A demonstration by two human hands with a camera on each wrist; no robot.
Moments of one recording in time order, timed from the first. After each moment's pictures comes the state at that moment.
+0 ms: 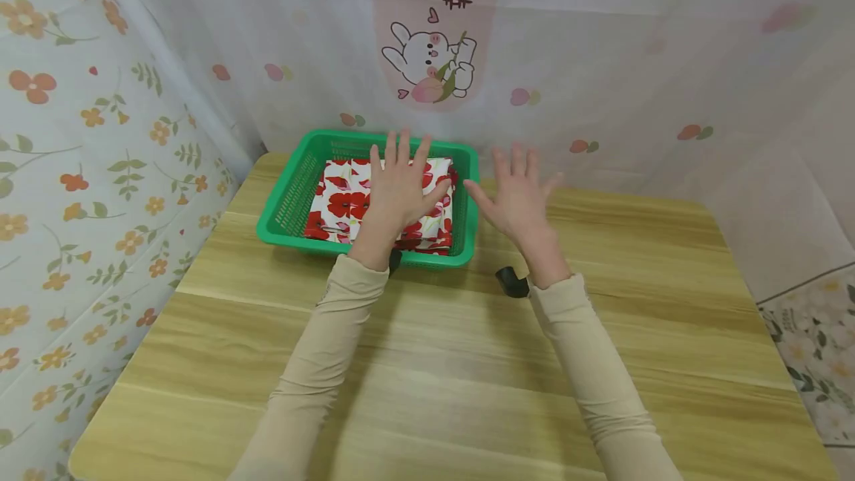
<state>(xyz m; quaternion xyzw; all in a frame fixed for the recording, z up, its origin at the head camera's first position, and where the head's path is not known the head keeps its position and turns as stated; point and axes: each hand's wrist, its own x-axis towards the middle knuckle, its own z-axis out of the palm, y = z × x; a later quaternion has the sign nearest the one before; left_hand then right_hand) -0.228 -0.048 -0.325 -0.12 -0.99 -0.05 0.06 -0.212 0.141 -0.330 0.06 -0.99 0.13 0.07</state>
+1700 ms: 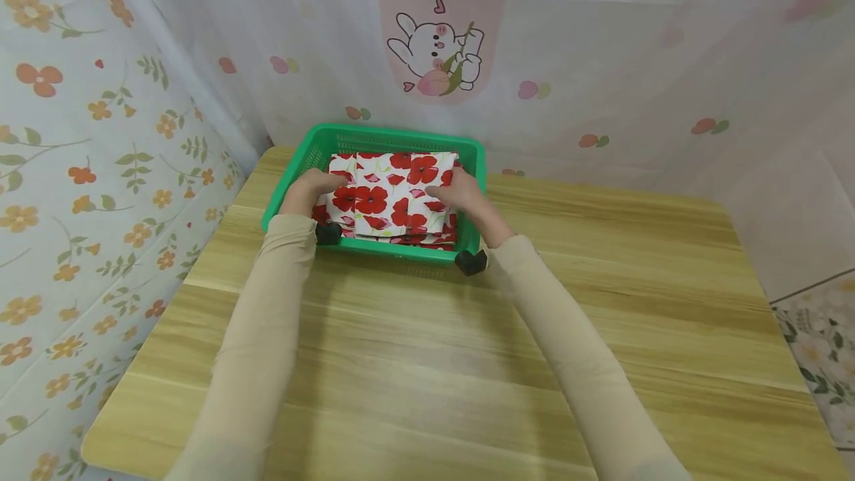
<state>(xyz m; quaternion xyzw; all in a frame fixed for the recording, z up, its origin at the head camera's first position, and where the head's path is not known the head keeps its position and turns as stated) -0.297 -0.198 -0.385 0.16 -0.89 -0.35 -0.23 -0.260 0.078 -0.364 0.02 -0.89 0.42 -0.16</state>
